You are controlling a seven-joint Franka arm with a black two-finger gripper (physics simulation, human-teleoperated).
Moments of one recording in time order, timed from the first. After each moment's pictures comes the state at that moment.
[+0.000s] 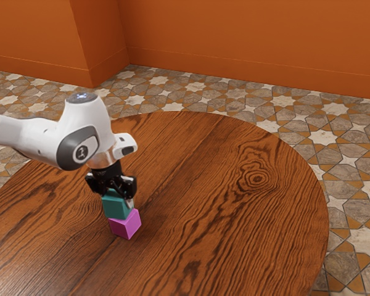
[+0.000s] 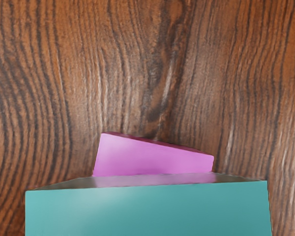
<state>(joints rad) 0.10 -0.03 -0.13 -2.34 -0.01 2.37 -0.23</state>
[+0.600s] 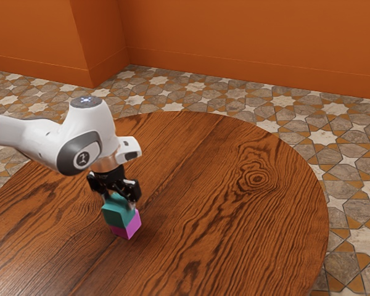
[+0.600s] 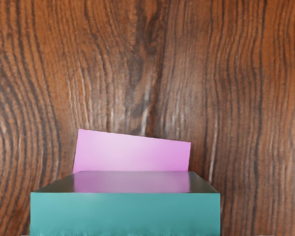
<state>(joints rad) 0.09 -0.05 -0.16 -2.38 0.04 2.39 -0.22</state>
